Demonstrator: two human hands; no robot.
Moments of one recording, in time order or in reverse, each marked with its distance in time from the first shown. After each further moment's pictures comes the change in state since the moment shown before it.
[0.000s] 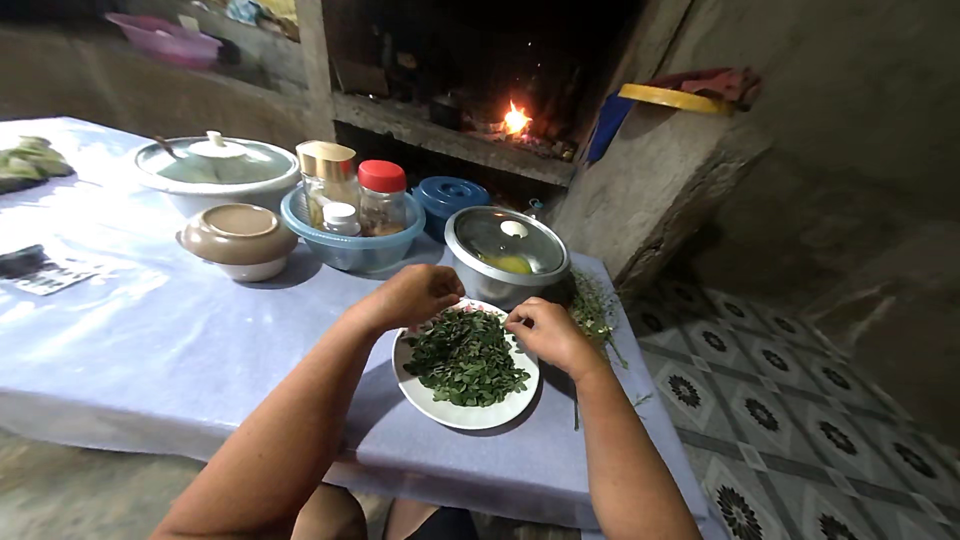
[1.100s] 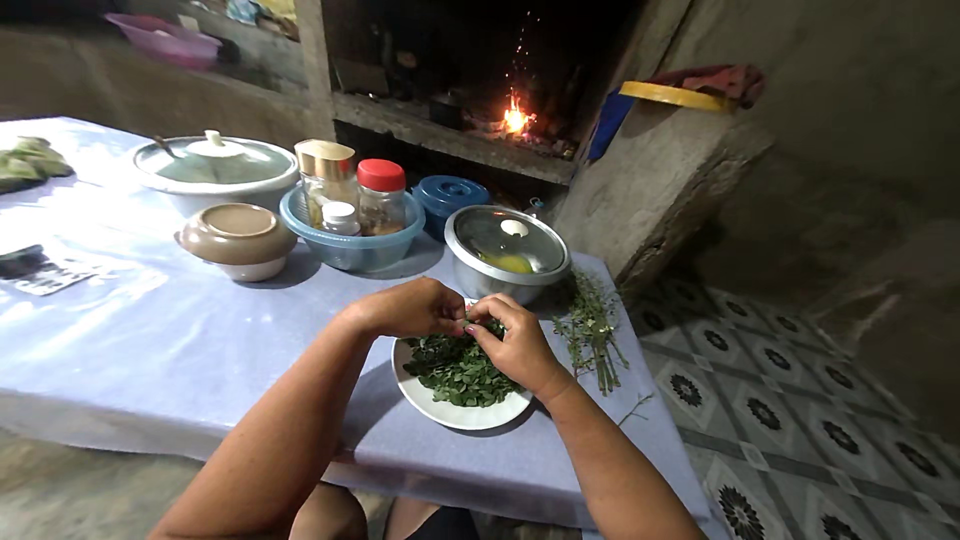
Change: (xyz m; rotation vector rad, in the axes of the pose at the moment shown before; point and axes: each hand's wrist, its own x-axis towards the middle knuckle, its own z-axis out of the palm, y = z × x) left_hand -0.004 0.007 -0.004 0.067 -0.275 0.143; right_hand 0.001 -0.024 0.052 0.290 0.373 -0.449
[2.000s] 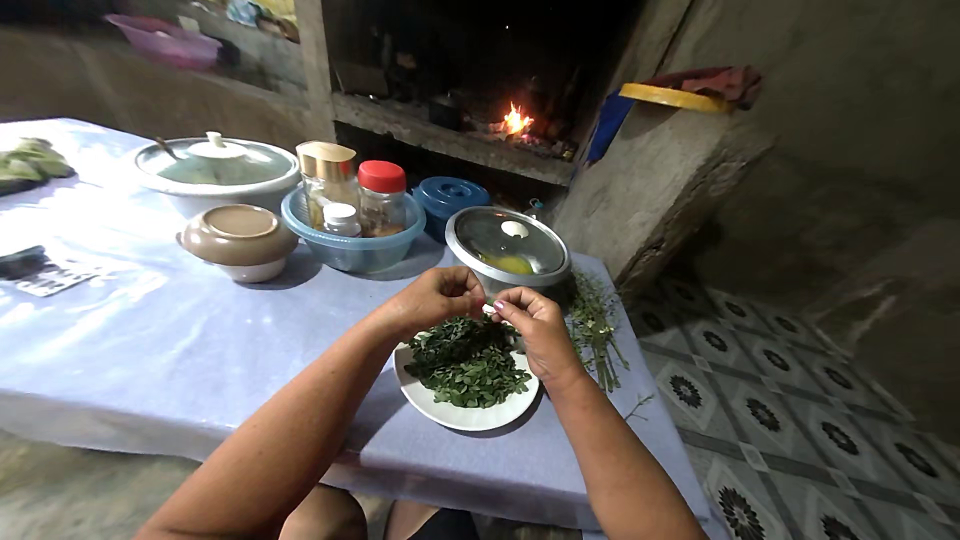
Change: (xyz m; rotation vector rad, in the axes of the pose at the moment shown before) left_hand 0.008 0.013 0.023 -0.628 0.318 0.026; right_hand 0.003 -0.004 -0.016 0.599 0.186 0.388
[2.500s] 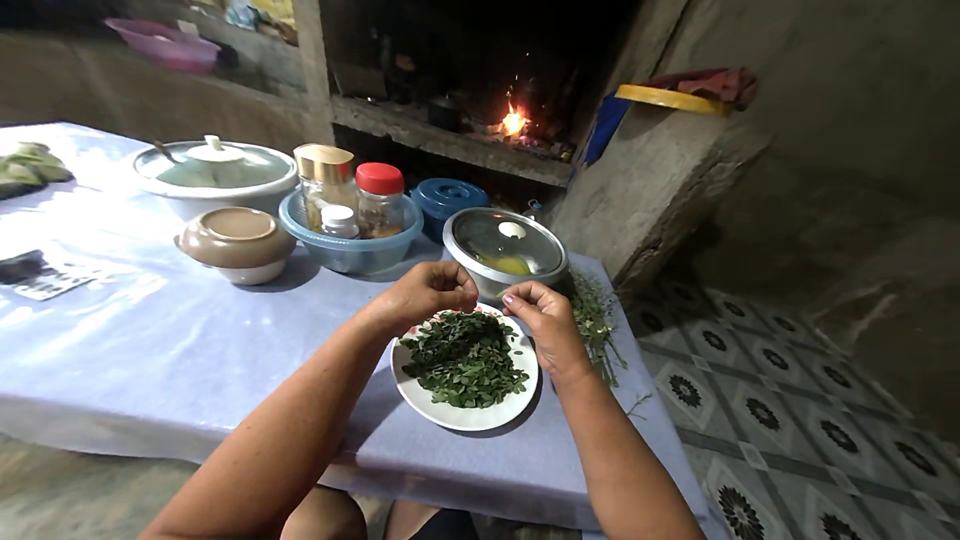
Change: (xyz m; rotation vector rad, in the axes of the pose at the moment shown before) left_hand 0.004 -0.003 -0.012 -0.078 -0.006 0.018; right_hand 0.006 -0.003 -0.014 -0.051 0.037 -0.037
